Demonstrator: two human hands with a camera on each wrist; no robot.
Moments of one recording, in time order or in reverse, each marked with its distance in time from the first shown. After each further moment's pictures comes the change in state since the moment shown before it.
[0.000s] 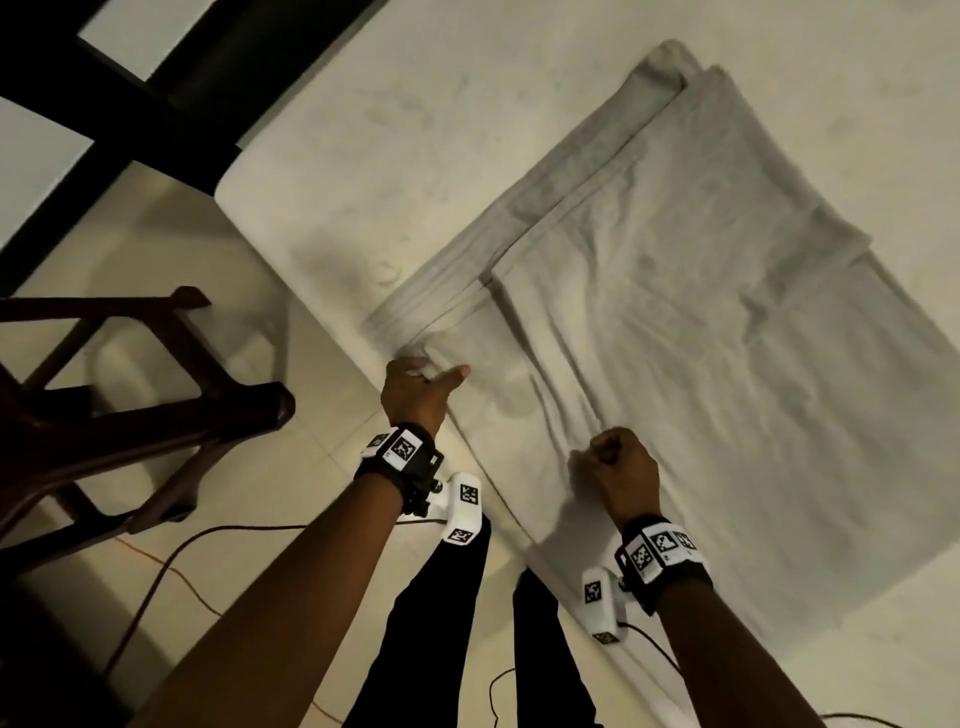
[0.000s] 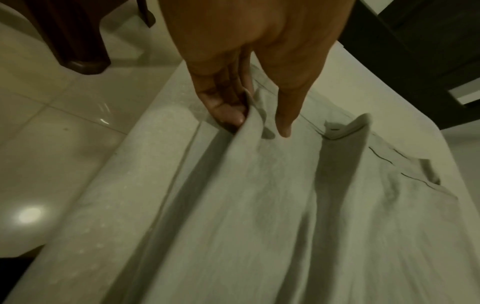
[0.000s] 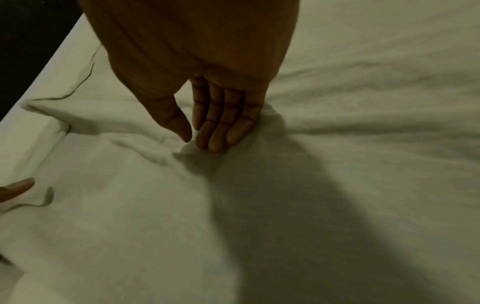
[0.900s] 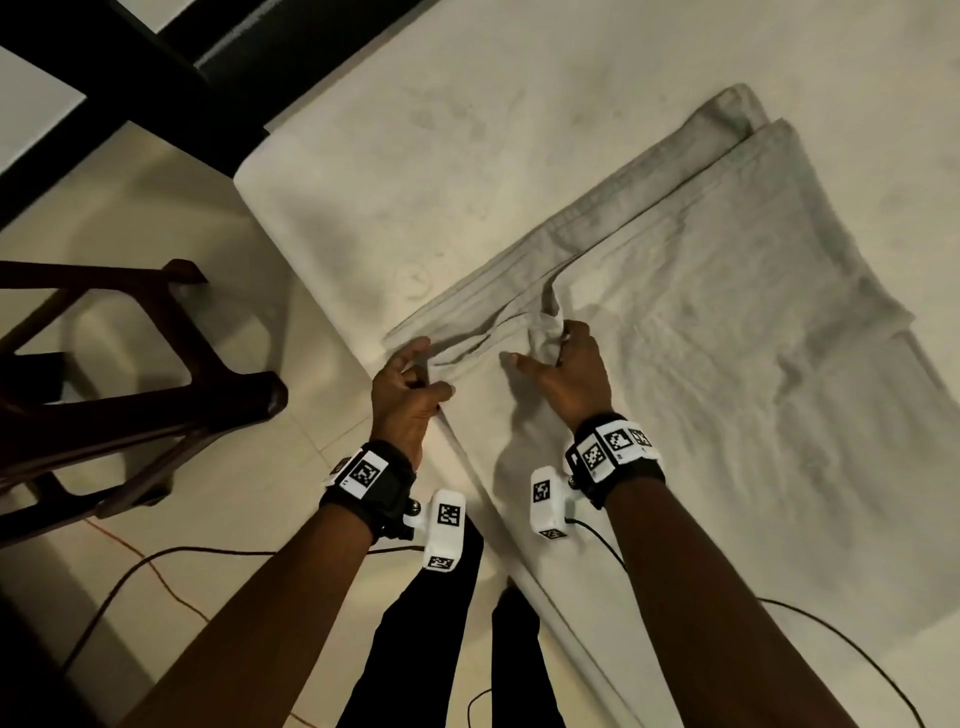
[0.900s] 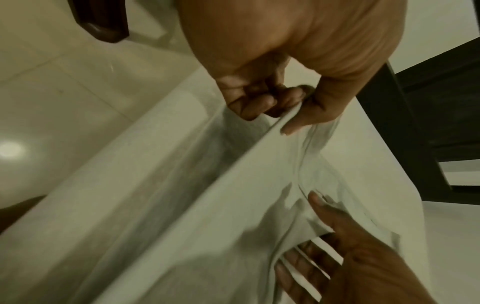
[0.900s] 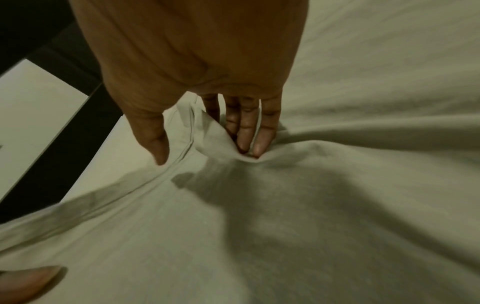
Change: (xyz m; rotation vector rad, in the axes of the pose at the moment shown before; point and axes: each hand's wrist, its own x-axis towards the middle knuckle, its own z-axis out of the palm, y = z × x) left_hand 0.018 0.030 -0.039 -0.334 -0.213 0.060; right_hand 0.097 -0.165 0.067 -0.099 -0.134 -0.180
